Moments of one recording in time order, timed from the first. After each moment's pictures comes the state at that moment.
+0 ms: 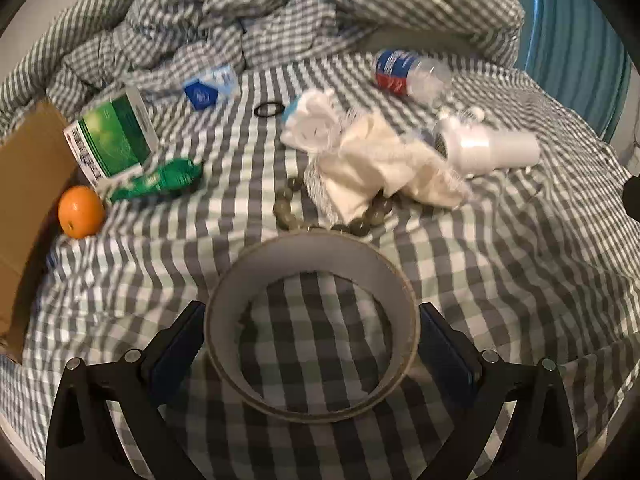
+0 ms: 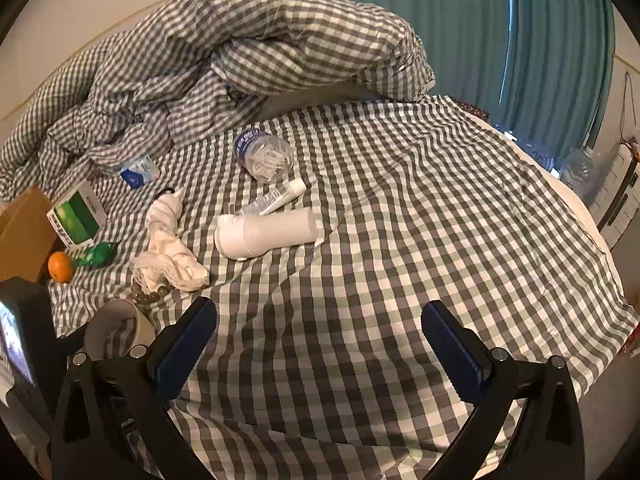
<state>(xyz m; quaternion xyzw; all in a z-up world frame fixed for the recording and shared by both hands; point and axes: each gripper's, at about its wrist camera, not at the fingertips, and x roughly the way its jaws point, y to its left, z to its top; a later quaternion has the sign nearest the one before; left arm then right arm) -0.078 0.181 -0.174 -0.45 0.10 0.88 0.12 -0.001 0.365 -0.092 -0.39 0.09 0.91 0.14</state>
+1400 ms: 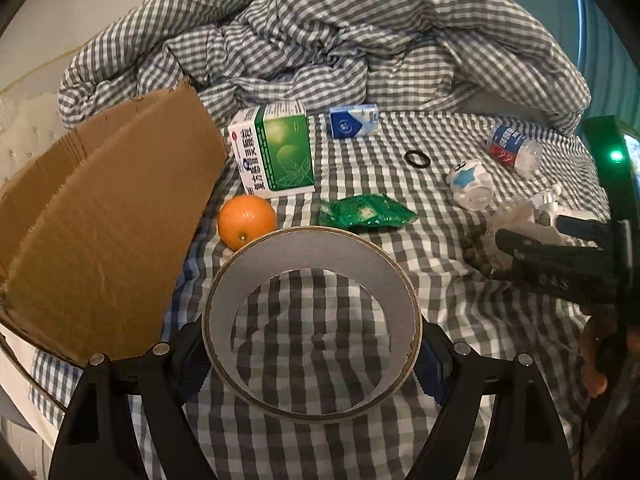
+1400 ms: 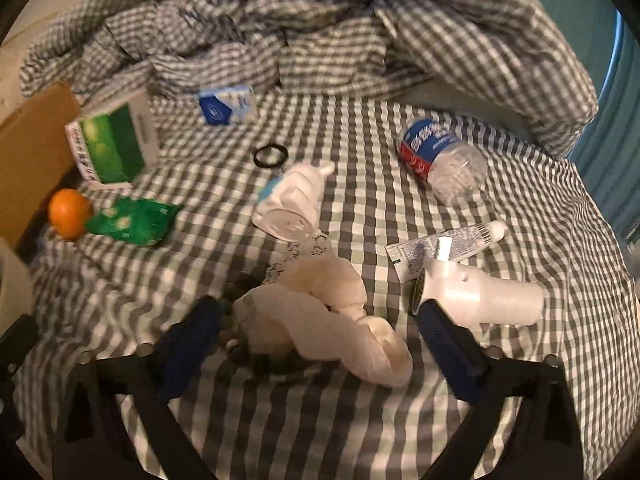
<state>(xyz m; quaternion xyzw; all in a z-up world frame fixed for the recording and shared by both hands) -0.093 0.036 -0.120 -0.41 0.06 0.91 0.05 -0.141 0.242 -0.148 -0.45 -0.03 0.89 0.05</state>
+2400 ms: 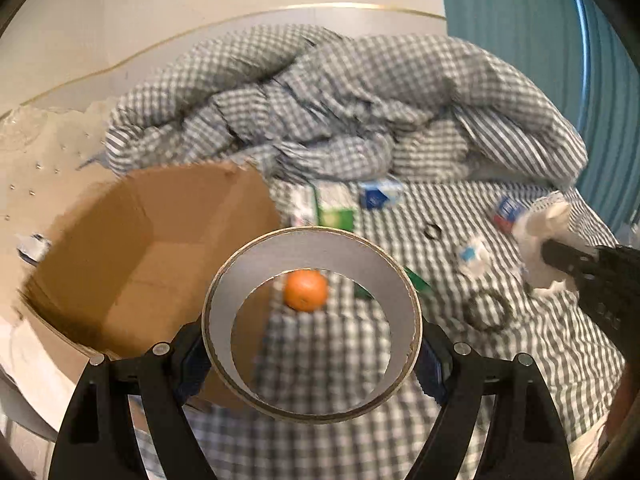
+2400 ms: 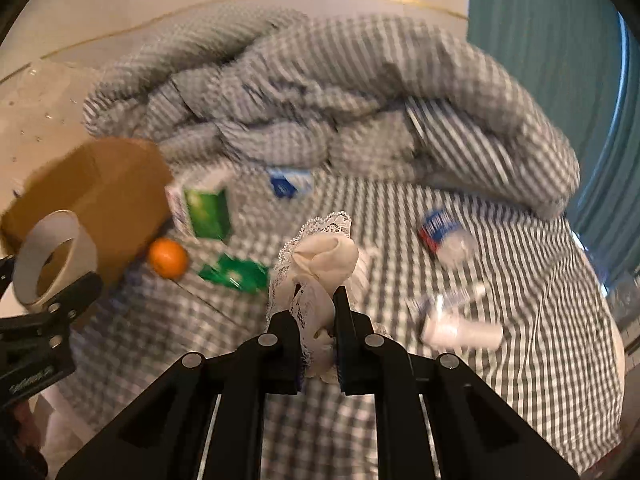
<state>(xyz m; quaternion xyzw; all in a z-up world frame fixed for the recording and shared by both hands) -0.076 -0.011 -0.023 -0.34 0.05 0.94 0.02 -0.074 0.172 -0.013 -0.35 -0.04 0.94 -0.02</state>
